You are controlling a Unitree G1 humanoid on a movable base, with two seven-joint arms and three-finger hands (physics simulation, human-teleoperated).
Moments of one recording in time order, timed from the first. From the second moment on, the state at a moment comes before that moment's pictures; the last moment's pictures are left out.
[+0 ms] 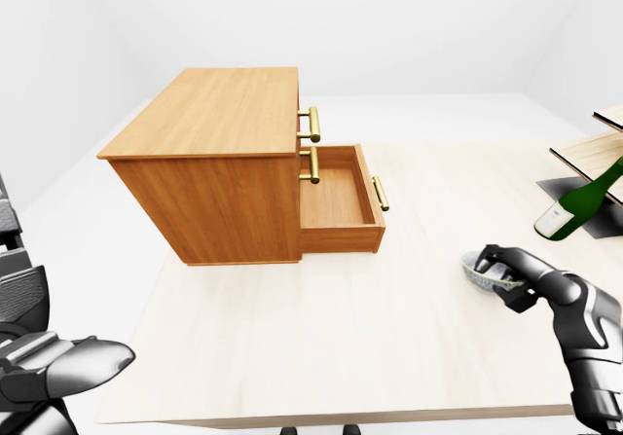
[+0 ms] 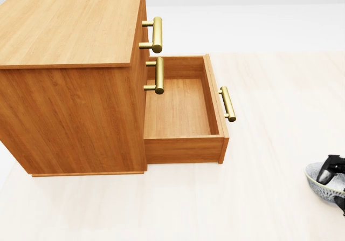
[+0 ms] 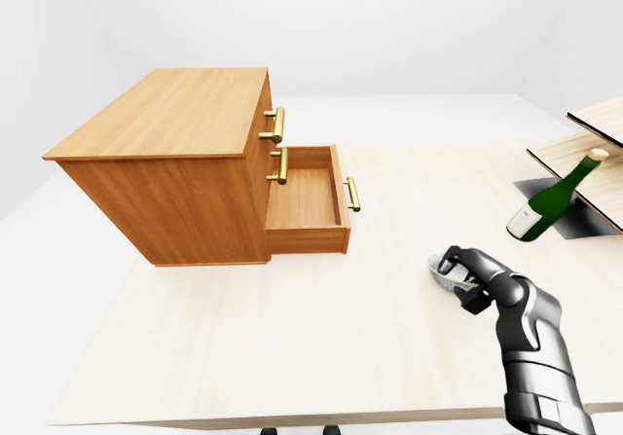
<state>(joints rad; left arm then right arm) 0.17 0.12 0.55 -1.05 -0.77 0.09 0.04 -0.22 -0.60 -0.31 0.45 -0.74 0.09 0.60</state>
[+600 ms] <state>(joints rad) 0.20 0.17 0.55 -1.05 -0.82 0.09 0.08 -0.24 -0.50 -0.40 -0.29 -1.28 0.09 0.70</state>
